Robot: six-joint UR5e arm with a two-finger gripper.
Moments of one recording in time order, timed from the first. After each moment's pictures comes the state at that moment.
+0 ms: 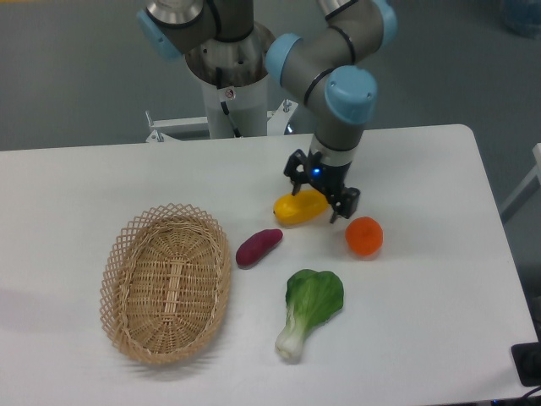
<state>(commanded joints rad) 2.67 -1.75 -1.92 -0.90 1.42 1.35</state>
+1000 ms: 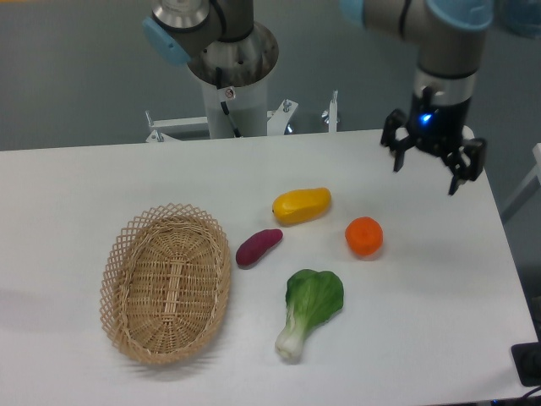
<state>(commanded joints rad) 2.88 -1.75 -1.53 -1.23 1.42 1.65</state>
